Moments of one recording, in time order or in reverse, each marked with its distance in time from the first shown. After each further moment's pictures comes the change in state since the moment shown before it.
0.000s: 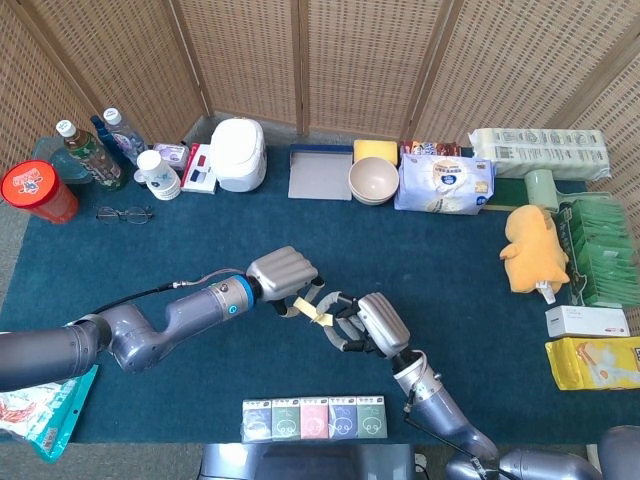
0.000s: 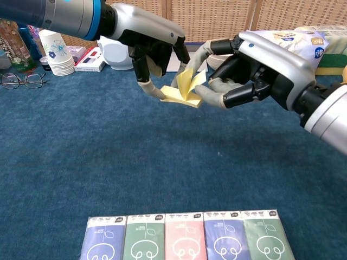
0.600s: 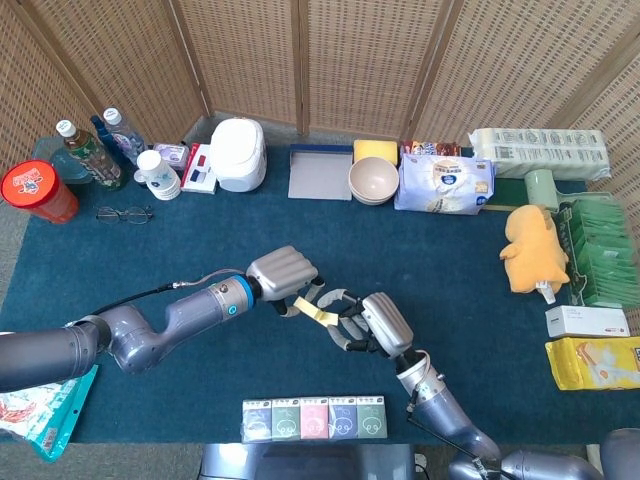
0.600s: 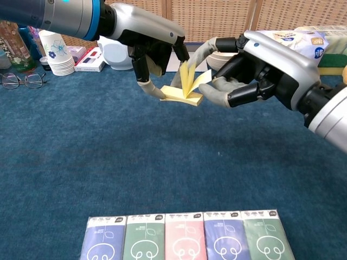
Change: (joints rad) left arm 0.010 0.000 -0.004 -0.003 0.005 0.007 0.012; right arm -0.013 0.000 0.002 0.011 -0.014 0.013 0.022
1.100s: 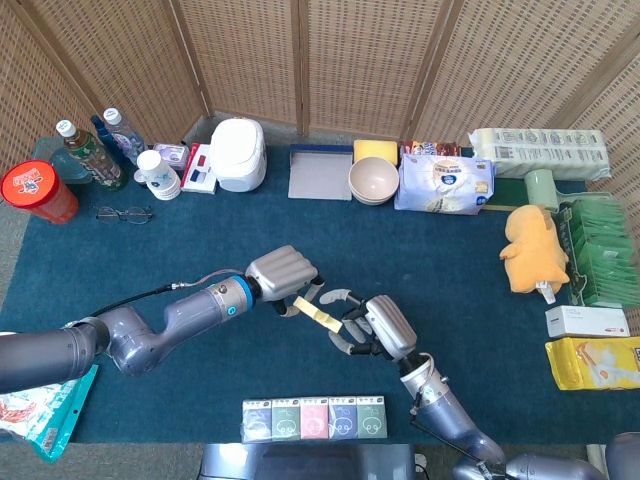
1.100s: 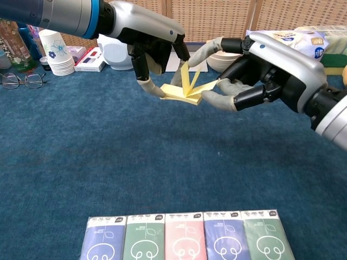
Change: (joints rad) left arm 0.001 0.005 -0.004 -0.014 -0.023 0.008 0.030; right arm -0.018 0.016 -0.008 -0.011 -0.011 0.002 0.017
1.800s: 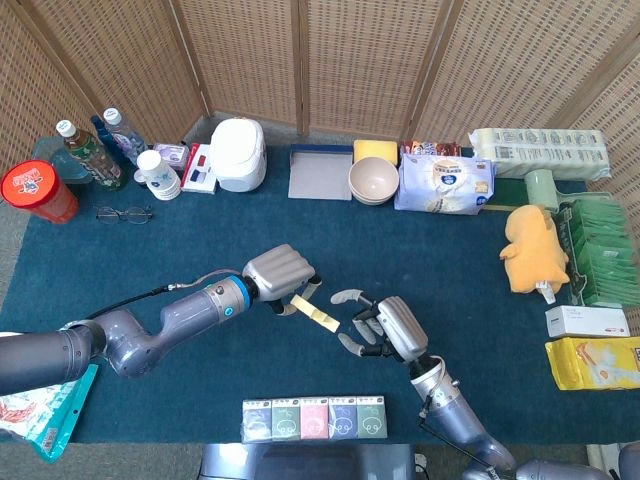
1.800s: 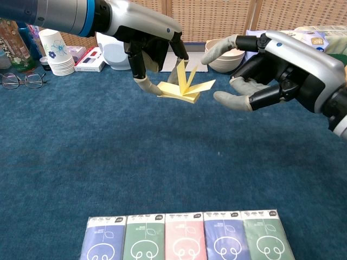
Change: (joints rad) left arm 0.011 0.014 0.000 -0.022 -0.029 0.019 0.055; right arm -0.036 0.037 -0.010 -0.024 -0.016 0.016 0.003
